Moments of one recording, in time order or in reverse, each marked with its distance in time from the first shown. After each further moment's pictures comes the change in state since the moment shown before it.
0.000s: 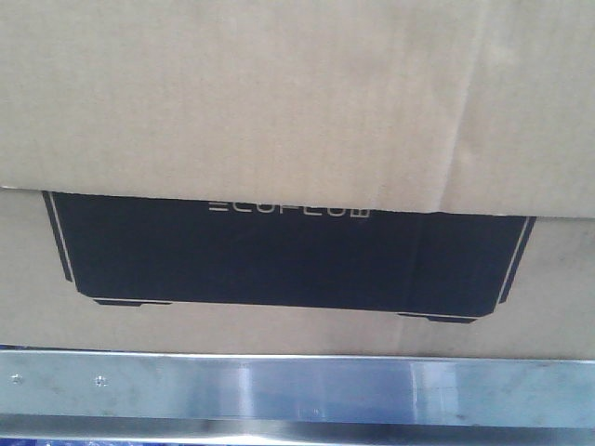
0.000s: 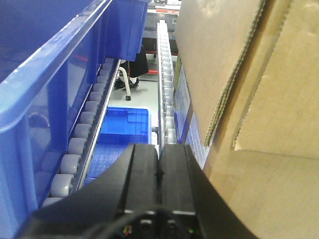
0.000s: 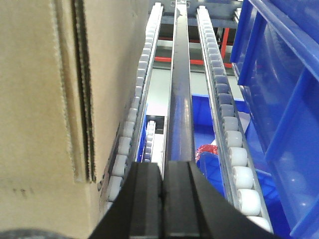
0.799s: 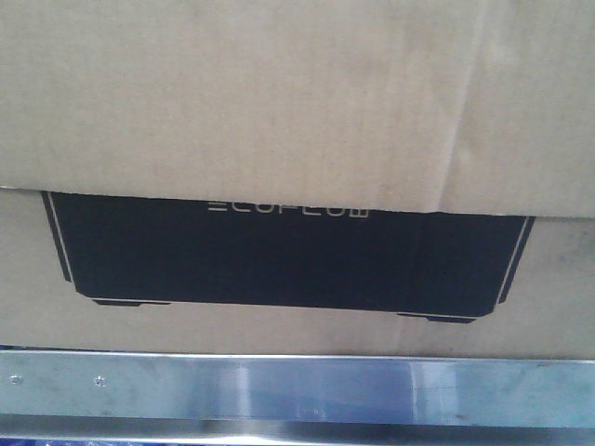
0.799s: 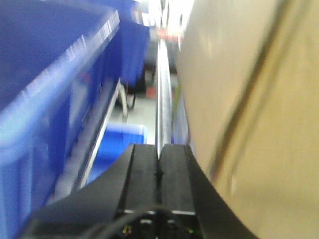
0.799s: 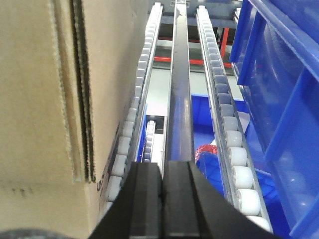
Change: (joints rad) left arm 0.000 0.000 -0.009 -0.080 -0.129 0.000; right arm 0.000 0.000 0.000 0.000 0.000 0.000
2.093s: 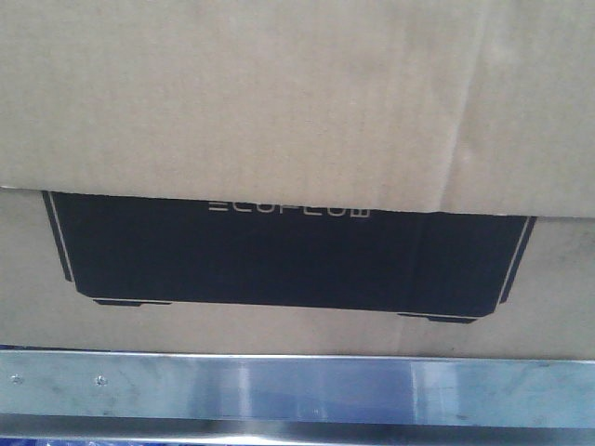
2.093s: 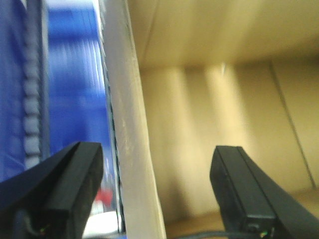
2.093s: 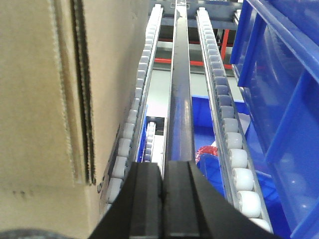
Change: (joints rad) left arm 0.002 1.026 -1.339 0.035 1.131 0.016; right arm 0.000 0.000 0.000 0.000 -0.004 0.000
